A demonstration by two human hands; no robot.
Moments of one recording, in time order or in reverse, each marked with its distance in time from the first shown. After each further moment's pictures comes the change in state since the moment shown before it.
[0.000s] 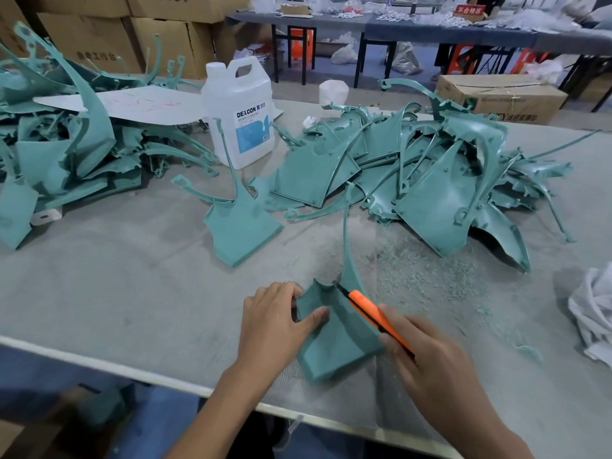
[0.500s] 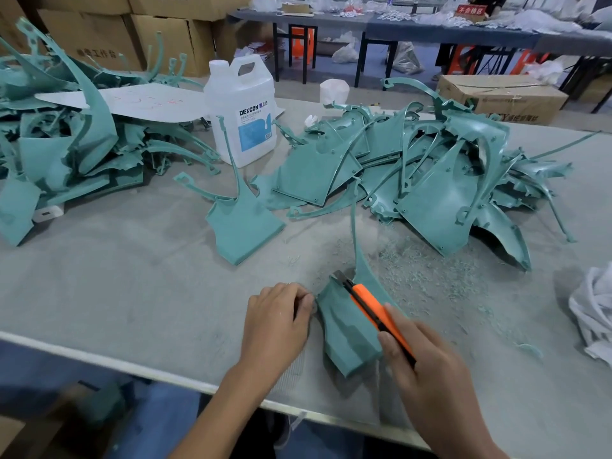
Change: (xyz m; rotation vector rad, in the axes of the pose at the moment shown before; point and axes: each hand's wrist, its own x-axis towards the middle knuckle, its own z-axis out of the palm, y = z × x) left_hand -0.004 0.000 0.000 -0.026 0.031 0.040; right_hand -0.015 -0.016 0.013 0.073 0.137 0.096
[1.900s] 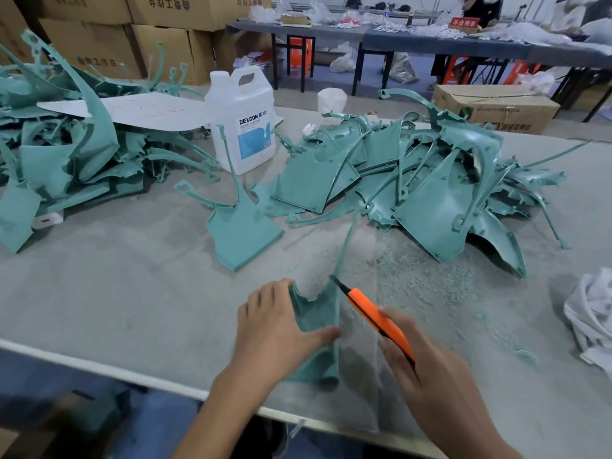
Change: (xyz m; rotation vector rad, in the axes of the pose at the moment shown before) left_hand 0.001 0.021 -0.028 0.172 -0.207 -0.169; right_hand 0.007 0.002 -0.016 -0.076 -0.210 -0.019
